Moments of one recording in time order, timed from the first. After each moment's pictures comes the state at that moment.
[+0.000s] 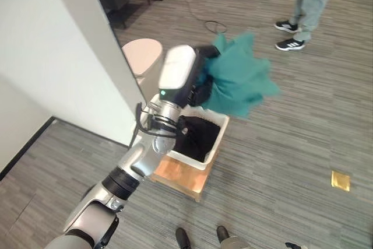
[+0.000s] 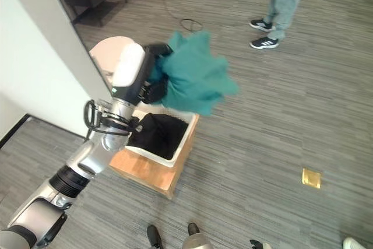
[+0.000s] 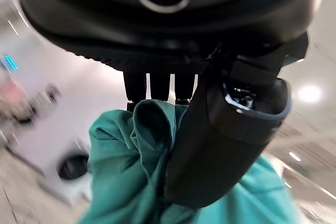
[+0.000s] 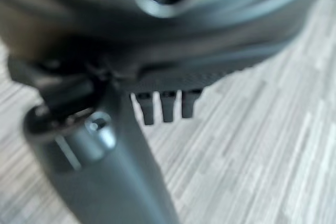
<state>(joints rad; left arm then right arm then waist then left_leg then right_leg) -0.65 0.37 -0.55 0.14 0.47 0.02 0.42 0.13 -0.36 0.11 1.00 -0.05 0.04 -0.22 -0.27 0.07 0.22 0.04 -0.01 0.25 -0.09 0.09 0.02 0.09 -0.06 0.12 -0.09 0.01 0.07</state>
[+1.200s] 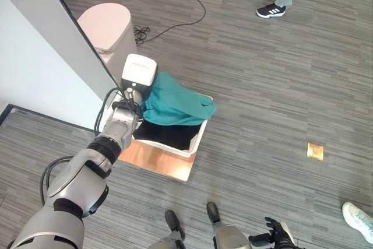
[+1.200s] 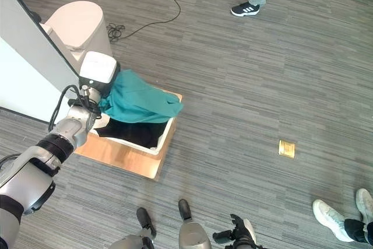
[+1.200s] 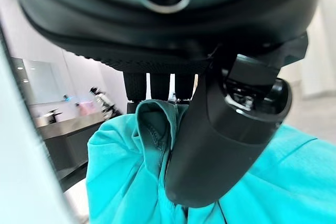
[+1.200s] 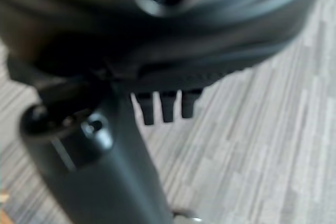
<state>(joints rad) -0.98 0.53 -0.74 0.94 0.86 0.22 0.42 -0.01 -0.29 0.20 1.07 0.03 -0.04 -0.24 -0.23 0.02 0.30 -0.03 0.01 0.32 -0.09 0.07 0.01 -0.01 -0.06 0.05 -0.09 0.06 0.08</state>
